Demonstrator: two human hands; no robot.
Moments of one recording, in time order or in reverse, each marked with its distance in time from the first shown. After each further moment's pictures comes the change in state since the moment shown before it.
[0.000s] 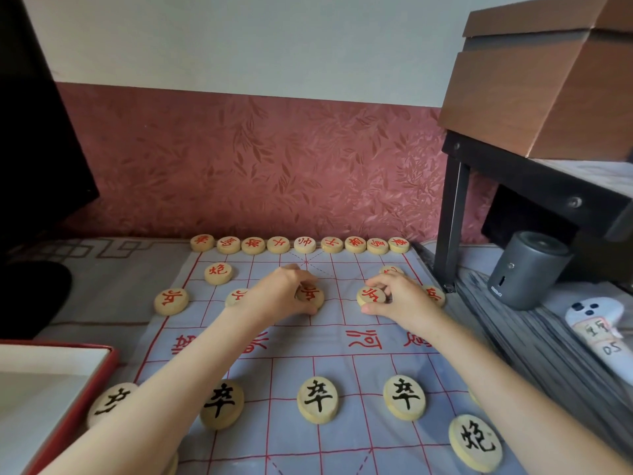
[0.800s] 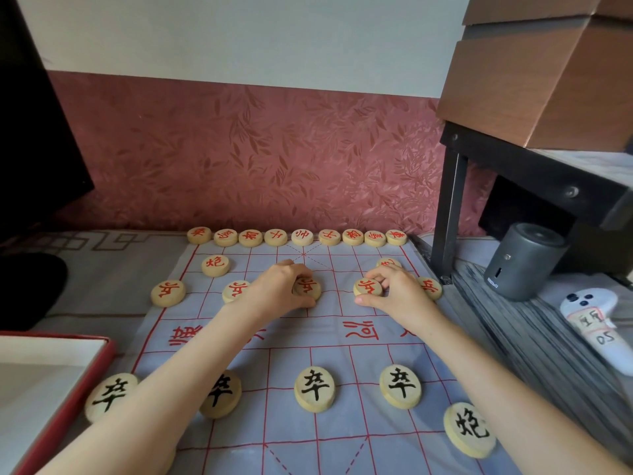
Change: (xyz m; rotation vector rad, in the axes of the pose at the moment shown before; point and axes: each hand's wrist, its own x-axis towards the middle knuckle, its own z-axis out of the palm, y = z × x) left_hand -0.006 0.002 0.005 -0.023 0.026 -0.041; right_hand -0.004 0.002 0.009 0.063 0.108 0.018
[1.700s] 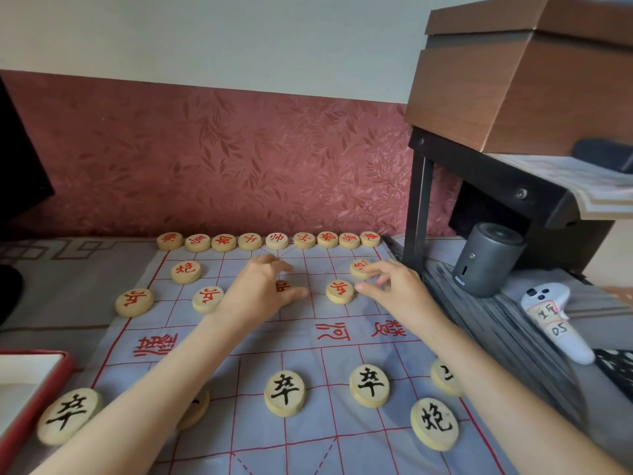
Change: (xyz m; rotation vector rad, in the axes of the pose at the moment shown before) left_hand 0.003 0.015 0.011 -0.057 0.248 0.024; right_hand -0.015 0.009 -0.035 0.017 0.107 -0.013
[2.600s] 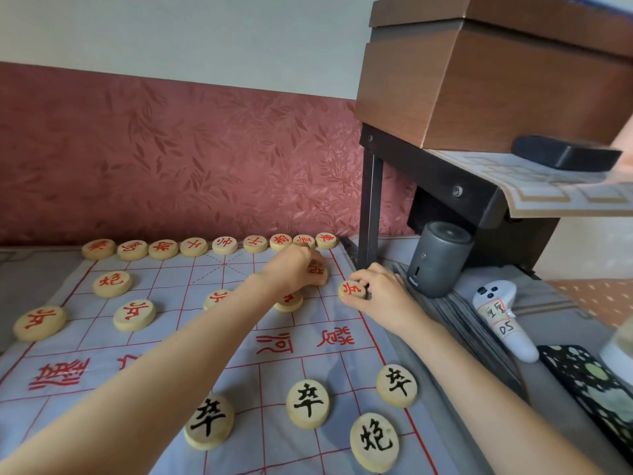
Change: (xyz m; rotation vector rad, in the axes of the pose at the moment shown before) left_hand 0.096 0.079 0.070 0.049 -0.265 0.273; right_hand 0.006 0.054 -0.030 -0.288 -0.073 0.046
